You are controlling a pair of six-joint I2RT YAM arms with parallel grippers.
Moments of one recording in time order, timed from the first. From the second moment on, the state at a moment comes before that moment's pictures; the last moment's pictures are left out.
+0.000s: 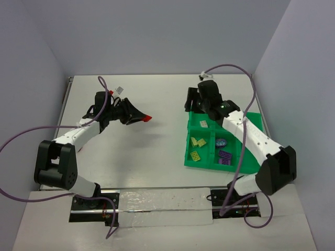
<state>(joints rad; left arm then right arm) -0.24 1.49 0.91 -0.02 0.66 -0.82 0.44 1.42 1.23 -0.48 0.16 0.47</state>
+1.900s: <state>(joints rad) -0.28 1.43 1.00 -0.25 0.70 -0.71 0.79 1.65 1.20 0.02 -0.35 -0.13</state>
